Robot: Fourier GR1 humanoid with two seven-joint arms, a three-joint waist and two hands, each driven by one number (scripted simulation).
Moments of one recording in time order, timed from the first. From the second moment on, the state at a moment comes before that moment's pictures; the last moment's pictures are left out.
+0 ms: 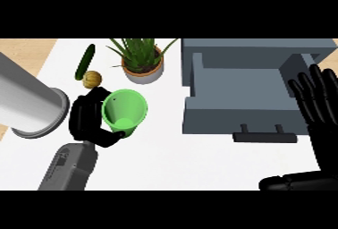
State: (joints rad) left arm -0.32 0.09 0.02 -1.15 0.32 -0.16 -0.64; right arm -0.06 -0.09 -0.07 -2.10 -0.16 0.14 0.19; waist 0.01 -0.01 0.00
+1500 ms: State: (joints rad) left arm -0.99 0.00 -0.07 -1.05 0.22 0.26 -0.18; right arm -0.09 -0.10 -0.09 -2.07 -0.17 0.15 0.17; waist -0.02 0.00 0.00
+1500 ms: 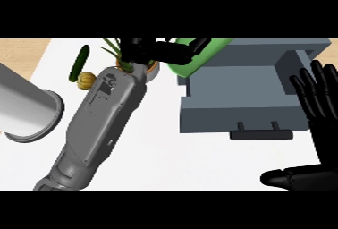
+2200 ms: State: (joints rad) left arm -1.20 0.00 -0.19 -0.66 0.39 0.36 -0.30; right arm -0.09 -0.10 -0.09 -2.05 -0.17 0.16 0.15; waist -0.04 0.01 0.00
